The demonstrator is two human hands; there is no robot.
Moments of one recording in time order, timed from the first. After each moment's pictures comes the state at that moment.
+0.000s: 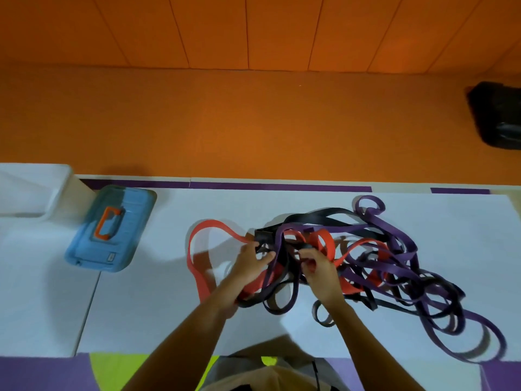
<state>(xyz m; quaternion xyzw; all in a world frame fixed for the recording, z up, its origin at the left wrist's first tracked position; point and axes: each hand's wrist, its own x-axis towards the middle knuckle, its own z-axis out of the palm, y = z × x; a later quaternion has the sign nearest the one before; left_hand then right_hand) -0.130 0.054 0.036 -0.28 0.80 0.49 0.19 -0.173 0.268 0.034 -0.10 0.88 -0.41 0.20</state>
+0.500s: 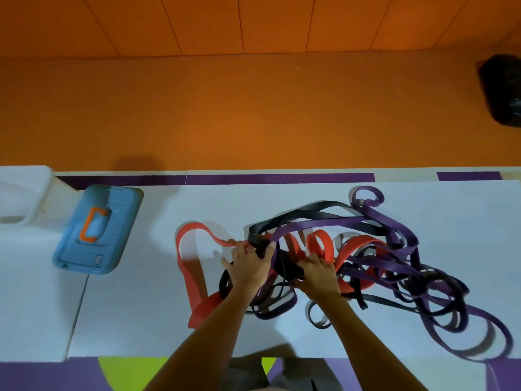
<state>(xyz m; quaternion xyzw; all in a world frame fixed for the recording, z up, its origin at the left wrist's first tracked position) -0.142 0.096 -0.001 -0.33 0.88 0.27 0.20 -0.193 0.286 -0.001 -0.21 0.92 -0.06 0.31</state>
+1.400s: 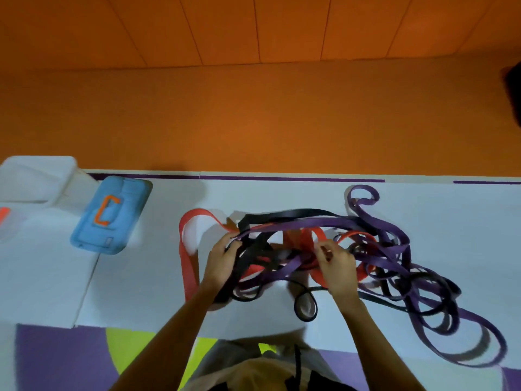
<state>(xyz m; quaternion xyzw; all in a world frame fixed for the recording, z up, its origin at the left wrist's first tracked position) -0.096 0.096 0.059 -0.36 0.73 0.58 0.00 -0.202 0.351 0.034 -0.07 0.91 -0.39 0.09</state>
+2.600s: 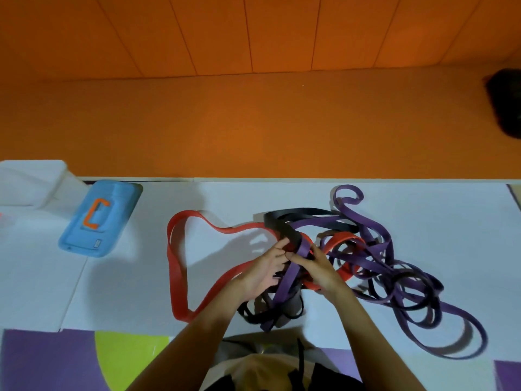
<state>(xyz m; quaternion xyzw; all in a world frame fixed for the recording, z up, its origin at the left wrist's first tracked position) -0.134 0.203 0.069 -0.29 0.52 0.76 0.26 -0.203 0.365 0.039 0.06 0.63 -0.65 0.43</state>
